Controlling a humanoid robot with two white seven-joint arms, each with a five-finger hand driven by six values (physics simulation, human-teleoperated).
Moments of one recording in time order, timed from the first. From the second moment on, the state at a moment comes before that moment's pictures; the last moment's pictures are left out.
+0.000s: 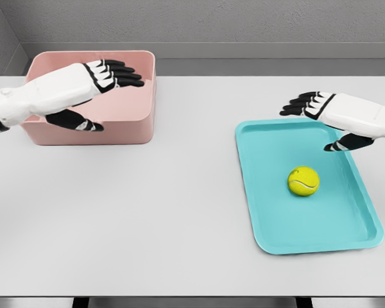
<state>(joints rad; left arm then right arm) -0.62 0.90 -0.58 -1.65 -0.14 -0.61 -0.30 -0.71 -1.14 0.89 -1.57 0.16 -0.61 0.14</state>
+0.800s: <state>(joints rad) -0.52 0.98 -0.60 -1.66 -0.12 -0.61 -0.33 -0.63 -1.13 0.88 -1.59 0.19 -0.61 0.36</state>
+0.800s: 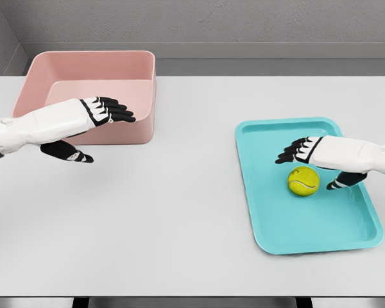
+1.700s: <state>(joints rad) -0.51 0.98 -0.60 -1.66 -0.15 -0.61 -0.35 -0.60 -1.08 0.87 -1.54 0.21 -0.61 0.38</state>
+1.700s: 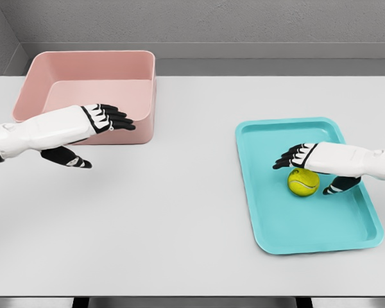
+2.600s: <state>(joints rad) -0.48 0.97 -0.58 -1.66 -0.14 -0.61 -0.36 -0.58 -1.05 0.87 -1.51 0.22 -0.61 0.40</state>
